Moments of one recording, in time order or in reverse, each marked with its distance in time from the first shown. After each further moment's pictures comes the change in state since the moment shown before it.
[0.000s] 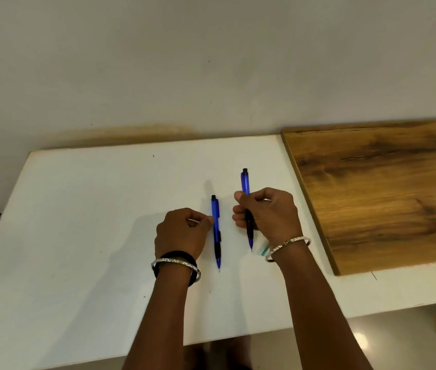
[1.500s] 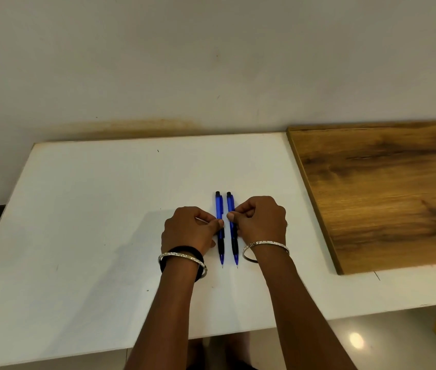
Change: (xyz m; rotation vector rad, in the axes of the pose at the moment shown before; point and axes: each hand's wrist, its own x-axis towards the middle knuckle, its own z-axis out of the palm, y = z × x) left_hand 0.000 0.000 0.006 0.091 -0.076 0.007; right_hand -0.007 0.014 0.024 -0.659 0.082 -0.107
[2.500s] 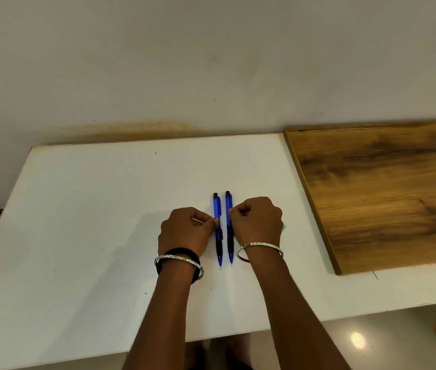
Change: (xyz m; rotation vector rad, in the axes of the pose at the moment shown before) left_hand 0.001 0.000 -0.003 -0.011 0.020 0.021; right_hand 0.000 -0.002 0.006 -0.051 0.123 -0.007
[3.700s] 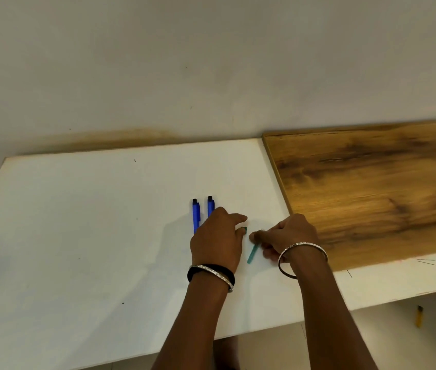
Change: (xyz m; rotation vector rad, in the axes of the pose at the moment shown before) left_hand -0.034 0.038 0.060 0.278 -0.013 0.440; right_hand 0.020 0.063 -0.074 0.081 -0.219 0.332
